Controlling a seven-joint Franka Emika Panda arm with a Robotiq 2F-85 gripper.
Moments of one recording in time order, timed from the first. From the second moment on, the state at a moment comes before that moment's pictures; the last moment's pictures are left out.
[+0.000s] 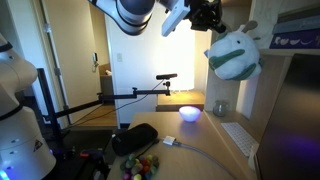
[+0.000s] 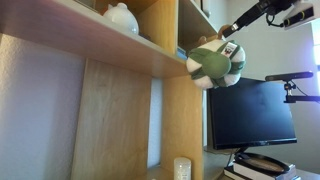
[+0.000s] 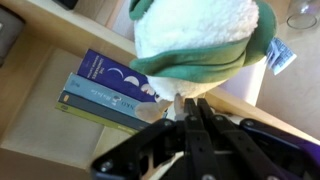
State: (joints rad) arm 0.21 -0.17 -0.14 -2.30 -0.33 3.21 -0.15
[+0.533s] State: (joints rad) arm 0.43 -0.21 -0.33 -2.33 -0.17 3.02 -0.34
